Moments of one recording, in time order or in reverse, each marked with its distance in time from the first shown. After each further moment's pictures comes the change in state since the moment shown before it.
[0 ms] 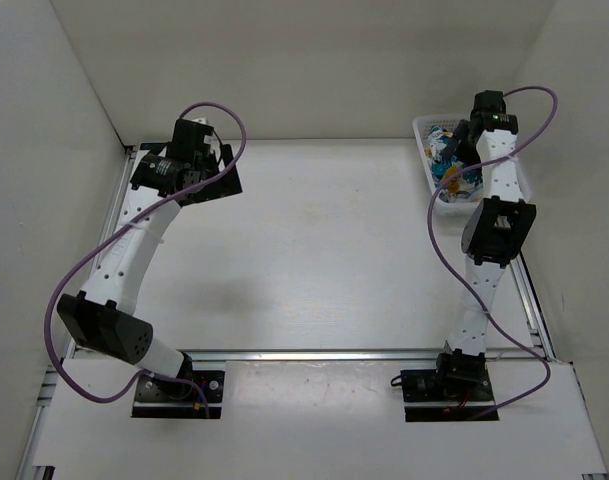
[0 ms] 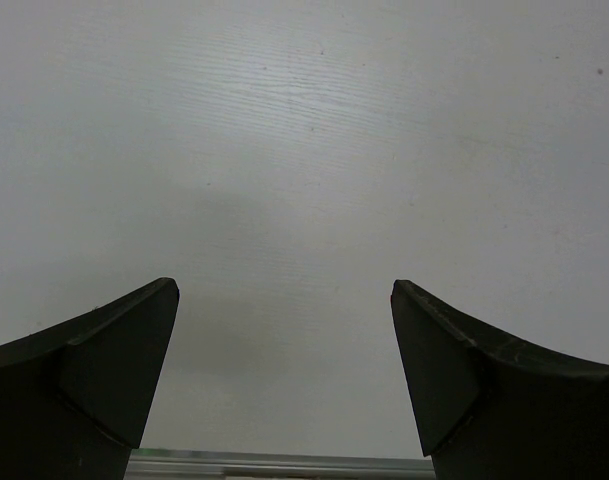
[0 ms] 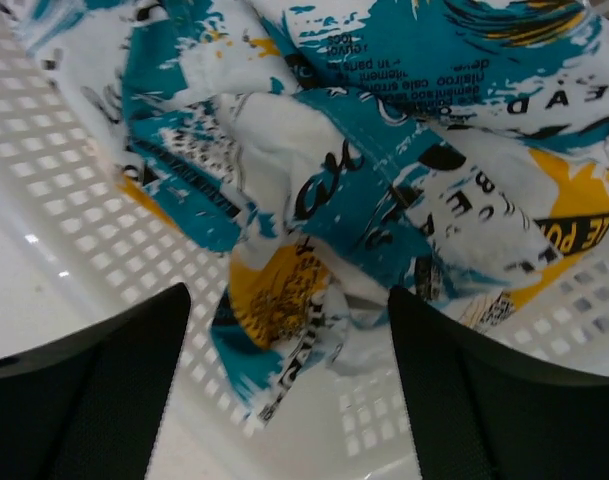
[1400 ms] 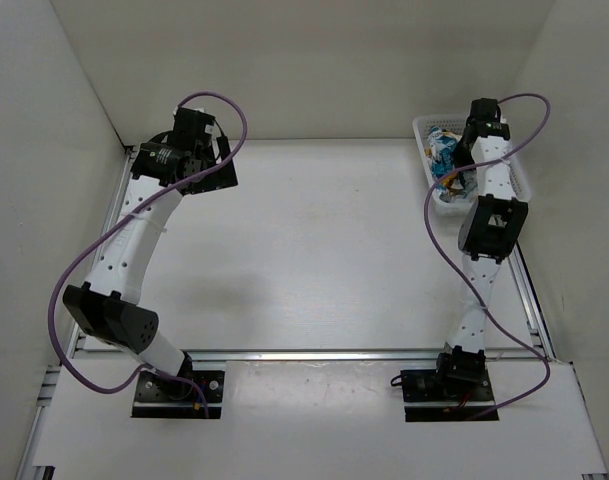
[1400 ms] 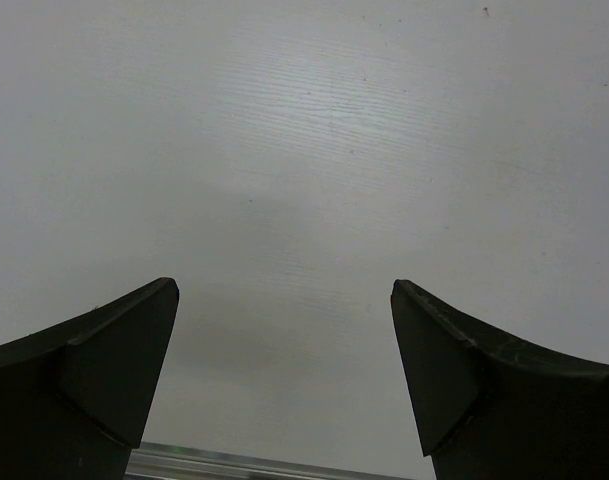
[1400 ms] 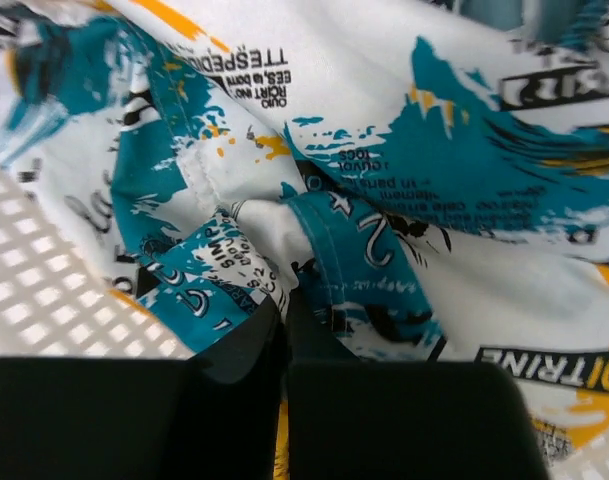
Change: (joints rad) left arm 0.000 0.065 0.138 -0.080 -0.095 0.033; right arm -0.016 0.157 0.060 0.139 -0.005 0.024
